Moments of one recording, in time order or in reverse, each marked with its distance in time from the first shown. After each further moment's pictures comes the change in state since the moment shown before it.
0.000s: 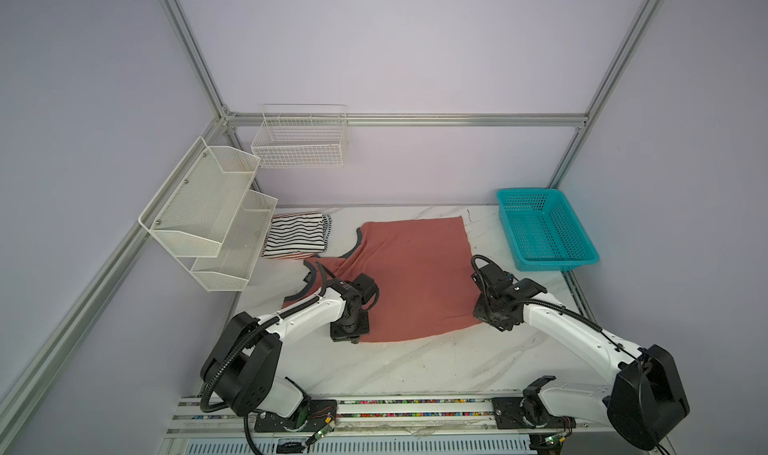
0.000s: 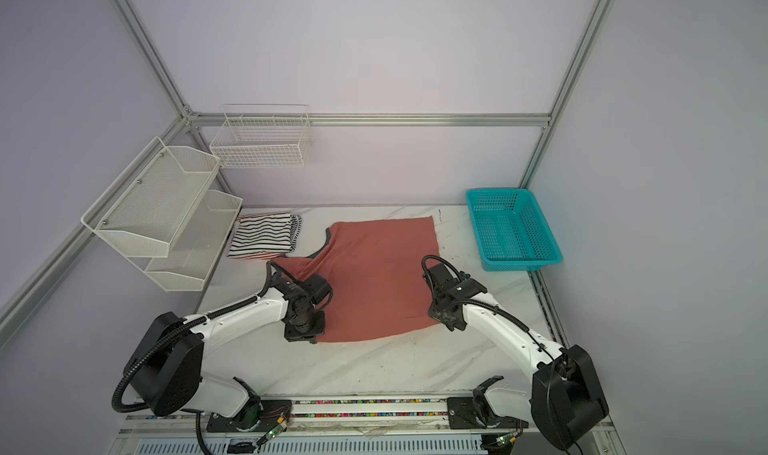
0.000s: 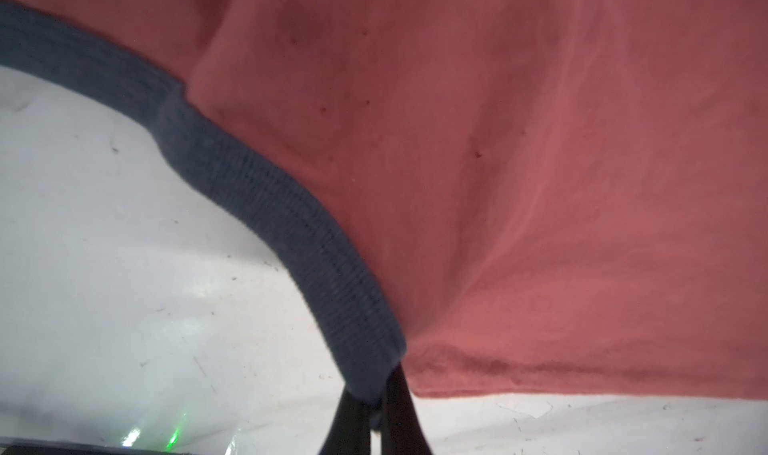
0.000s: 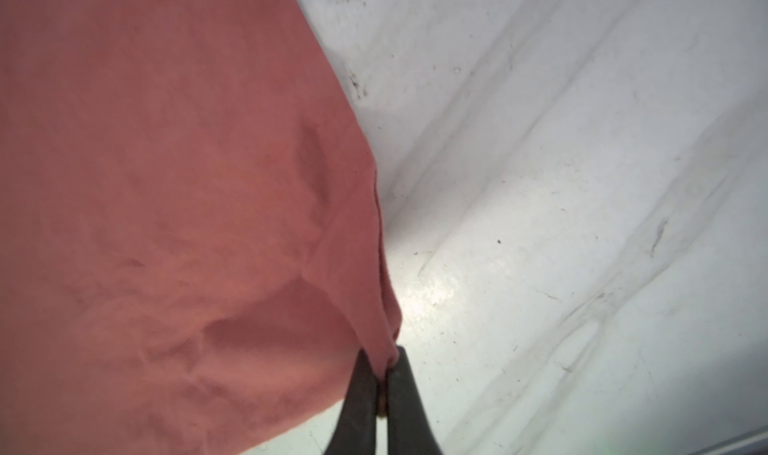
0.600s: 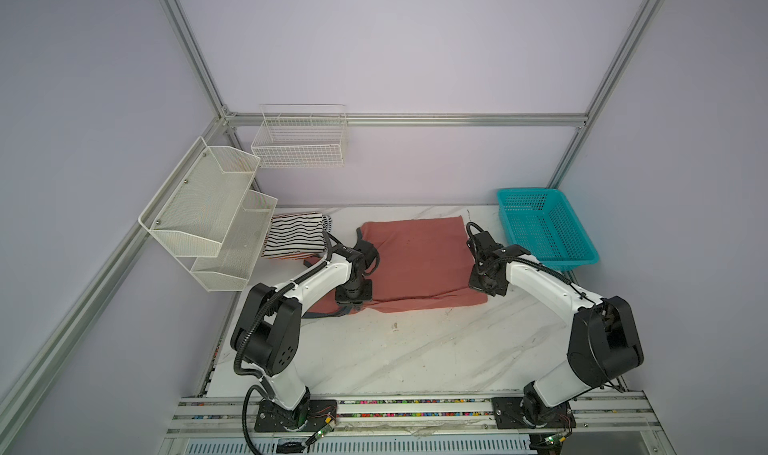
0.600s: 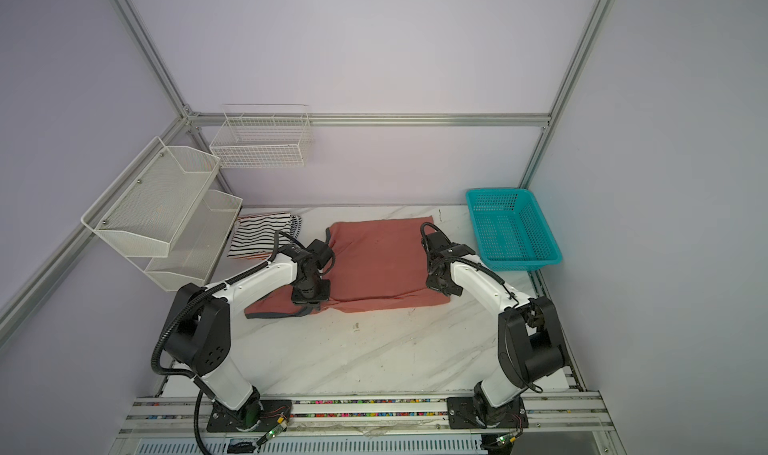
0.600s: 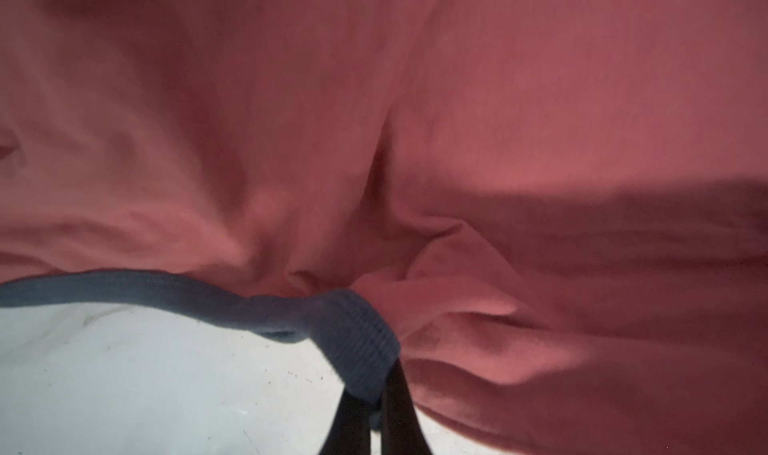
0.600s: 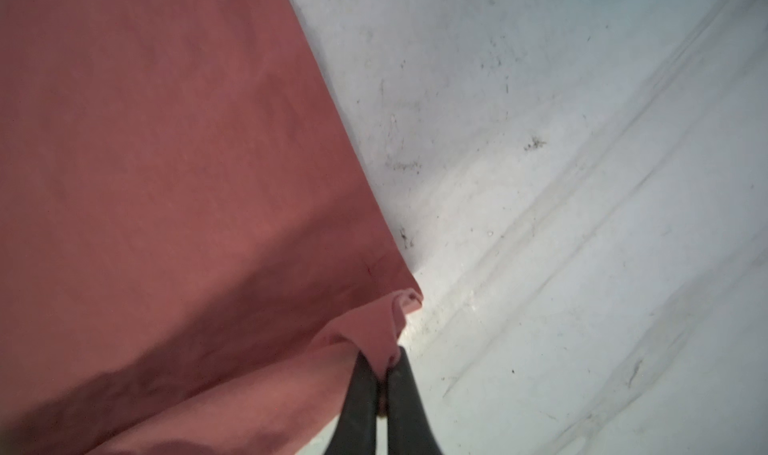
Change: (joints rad) left arm 0.129 0.258 0.363 -0.066 -0.024 0.232; right arm -0.146 0.339 0.309 0.018 0.027 -0.244
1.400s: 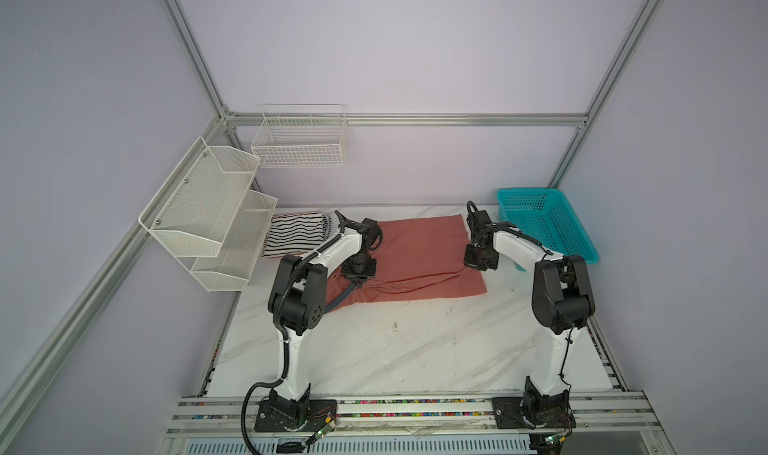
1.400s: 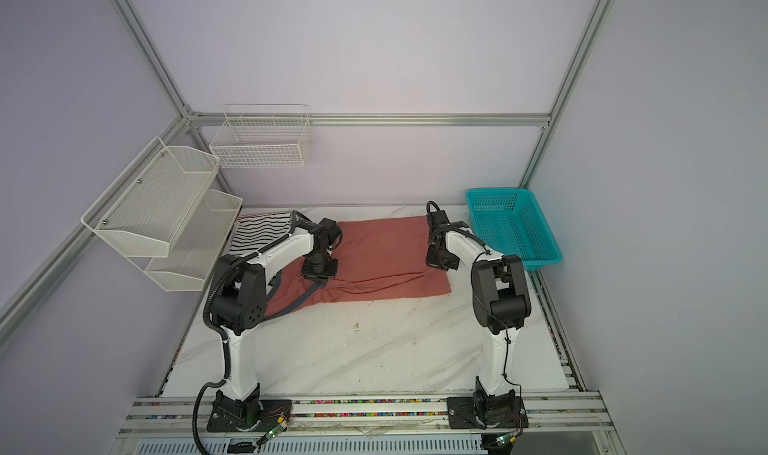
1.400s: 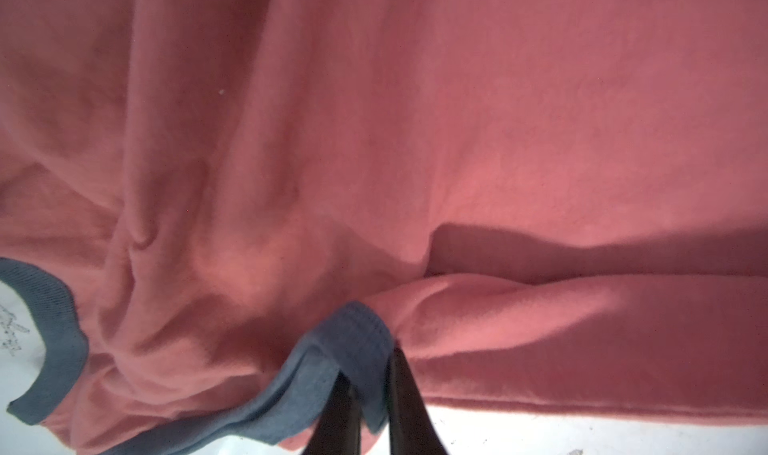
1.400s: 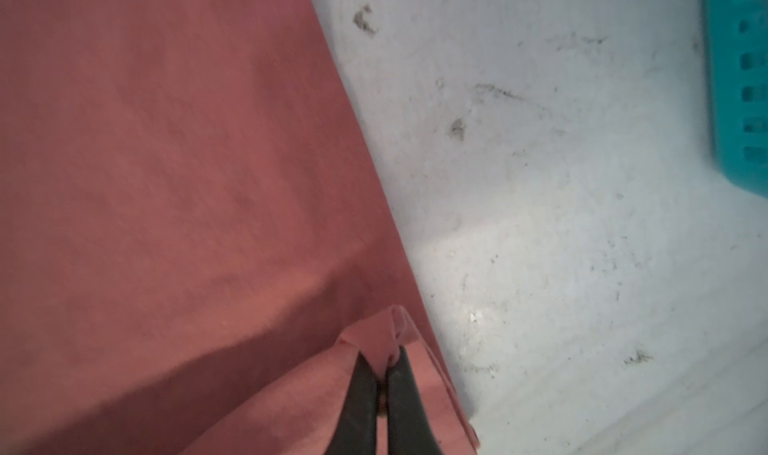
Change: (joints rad) left arm 0.074 0.350 0.410 -0.113 -0.030 0.174; right arm -0.127 0.401 0.350 0.050 -0.115 -0.209
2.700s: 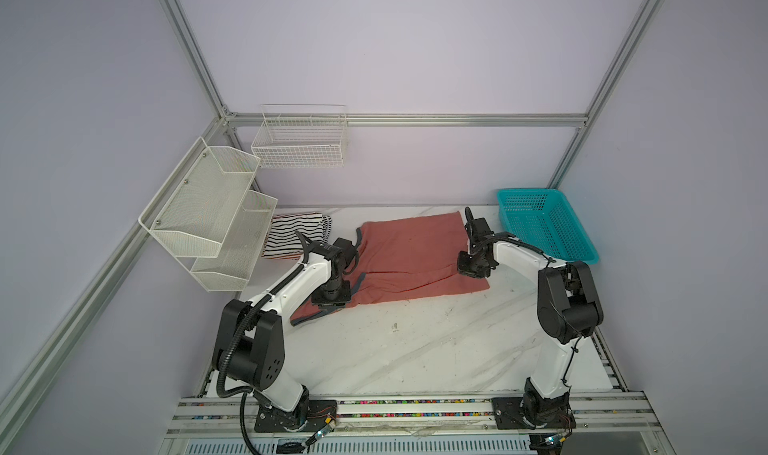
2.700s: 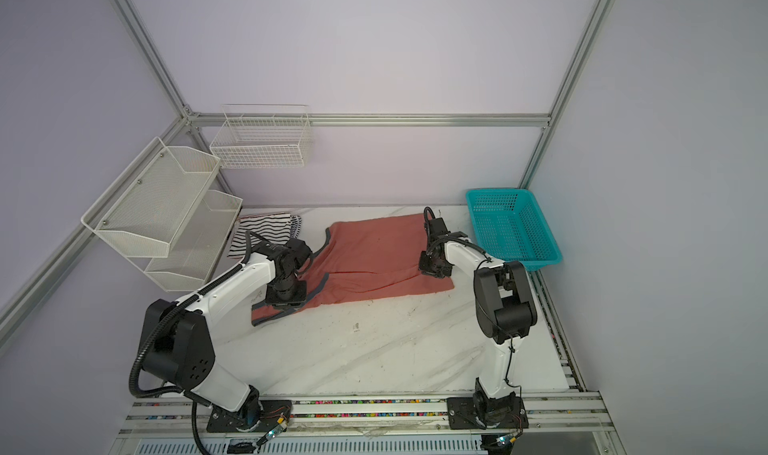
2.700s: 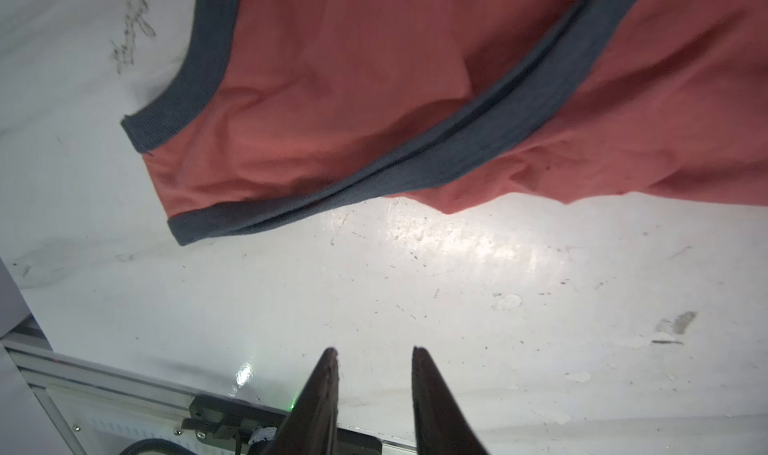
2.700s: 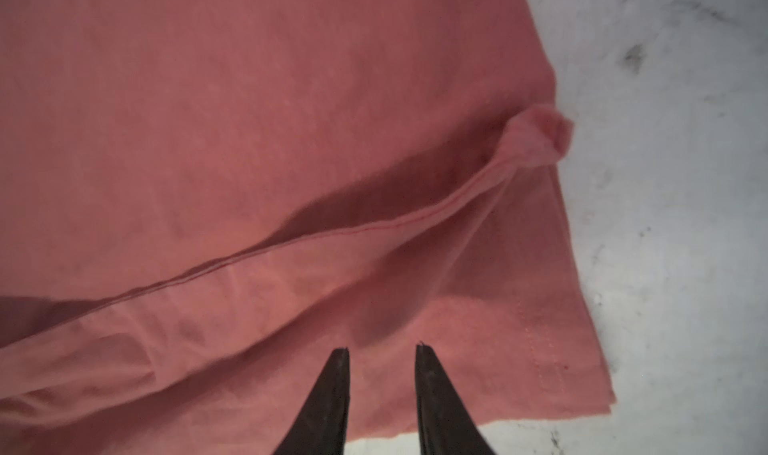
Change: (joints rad) left arm 0.042 -0.475 -0.467 -0.066 -0.055 -0.190; right arm 0.036 -0.084 -0.175 0.158 -0.188 -0.053
